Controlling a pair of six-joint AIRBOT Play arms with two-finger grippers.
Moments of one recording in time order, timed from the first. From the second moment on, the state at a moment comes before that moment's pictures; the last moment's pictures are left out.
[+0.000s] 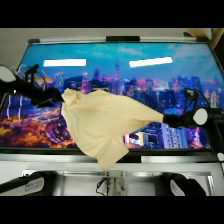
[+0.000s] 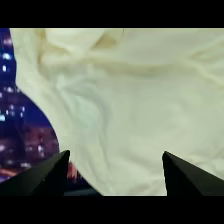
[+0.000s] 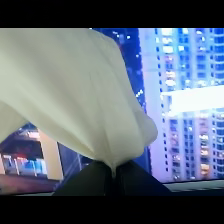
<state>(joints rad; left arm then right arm) 0.03 -1.27 1.23 1.16 -1.42 -1.59 0.00 -0.91 0.78 -1.50 1.14 1.69</state>
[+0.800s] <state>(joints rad) -0.08 -0.68 0.12 0.66 -0.94 -1.67 0.00 -0.91 0.78 -1.47 1.18 1.65</state>
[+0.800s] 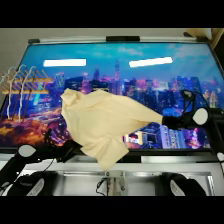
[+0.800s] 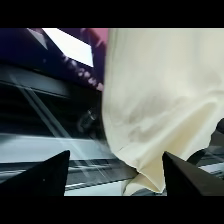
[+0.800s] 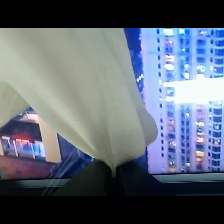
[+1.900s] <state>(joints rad) 0.11 -0.74 1.71 1.01 -1.09 -1.38 0.00 -0.71 1.53 -1.66 1.13 1.52</state>
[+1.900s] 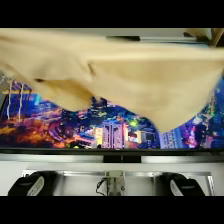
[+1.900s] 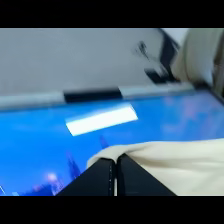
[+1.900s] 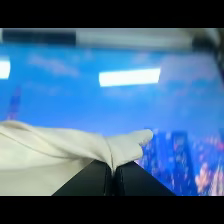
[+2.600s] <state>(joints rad) 0.24 -0.72 1.61 1.27 -1.24 -1.55 0.00 -0.75 1.53 -1.78 1.30 1.53</state>
